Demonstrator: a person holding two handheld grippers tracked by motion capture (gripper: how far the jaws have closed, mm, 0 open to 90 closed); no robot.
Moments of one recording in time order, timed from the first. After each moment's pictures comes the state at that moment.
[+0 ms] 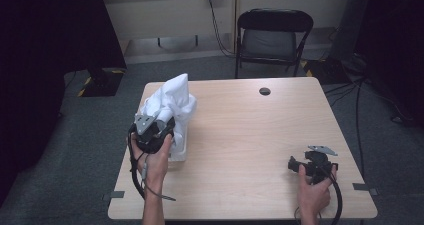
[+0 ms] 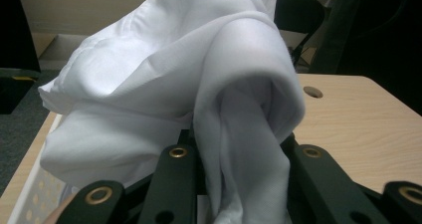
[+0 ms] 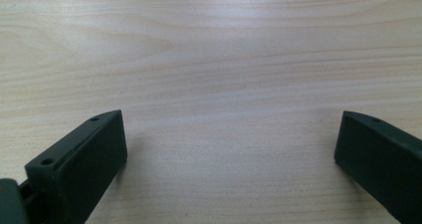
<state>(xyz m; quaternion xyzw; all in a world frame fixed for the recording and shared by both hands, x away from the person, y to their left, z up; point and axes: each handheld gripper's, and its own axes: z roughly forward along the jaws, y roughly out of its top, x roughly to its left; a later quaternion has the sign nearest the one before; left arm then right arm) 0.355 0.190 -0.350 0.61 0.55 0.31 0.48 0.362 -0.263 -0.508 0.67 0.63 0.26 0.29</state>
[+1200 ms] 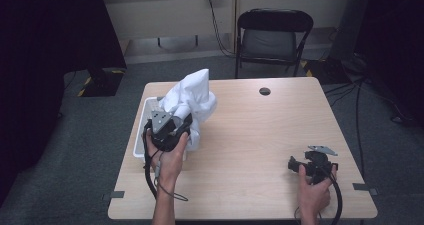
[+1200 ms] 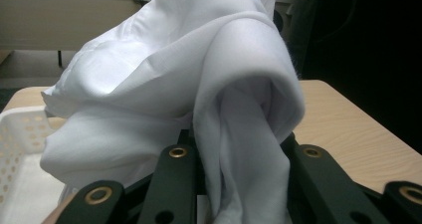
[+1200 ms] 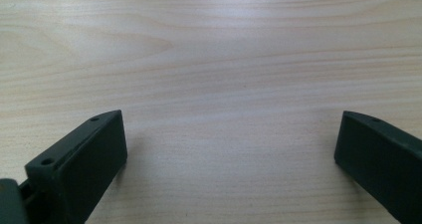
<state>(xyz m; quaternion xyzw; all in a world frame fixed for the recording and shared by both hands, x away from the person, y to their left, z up) 0.356 0.151 -0.340 0.63 0.51 0.29 0.52 0.362 -0.263 -0.508 0.67 0.63 0.26 0.29</state>
